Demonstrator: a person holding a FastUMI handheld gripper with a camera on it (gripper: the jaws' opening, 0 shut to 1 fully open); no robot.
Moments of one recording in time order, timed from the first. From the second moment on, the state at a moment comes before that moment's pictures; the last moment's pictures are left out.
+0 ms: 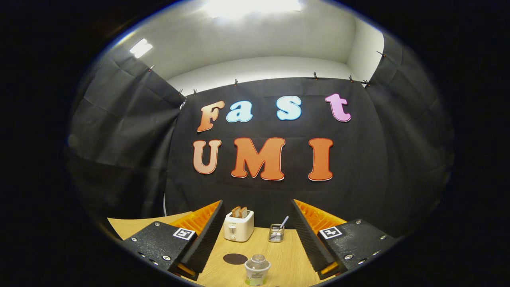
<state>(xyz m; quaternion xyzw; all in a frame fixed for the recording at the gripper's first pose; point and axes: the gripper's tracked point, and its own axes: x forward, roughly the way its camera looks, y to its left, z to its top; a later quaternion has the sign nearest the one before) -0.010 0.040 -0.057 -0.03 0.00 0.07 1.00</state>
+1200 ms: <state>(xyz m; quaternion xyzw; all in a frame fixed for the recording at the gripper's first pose) -0.015 0.036 -0.312 -0.03 0.20 0.06 0.98</state>
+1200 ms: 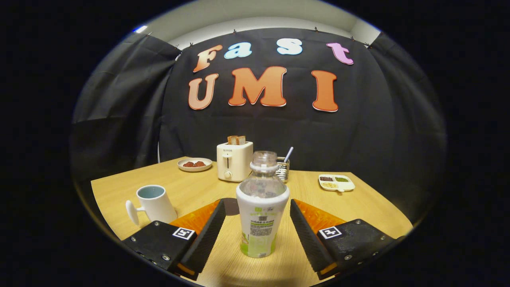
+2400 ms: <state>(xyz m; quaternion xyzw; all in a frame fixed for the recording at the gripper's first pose) -0.001 0.049 -0.310 -0.06 0.19 0.04 0.98</state>
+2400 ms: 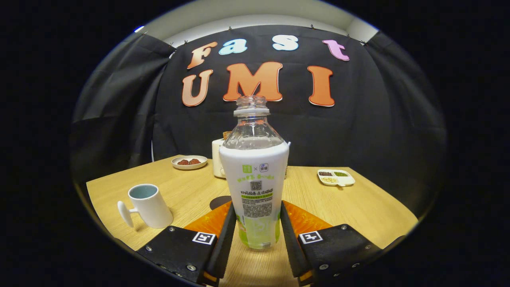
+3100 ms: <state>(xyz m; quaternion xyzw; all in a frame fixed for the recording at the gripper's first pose) 0.013 0.098 -0.295 -0.30 0.14 0.06 0.94</state>
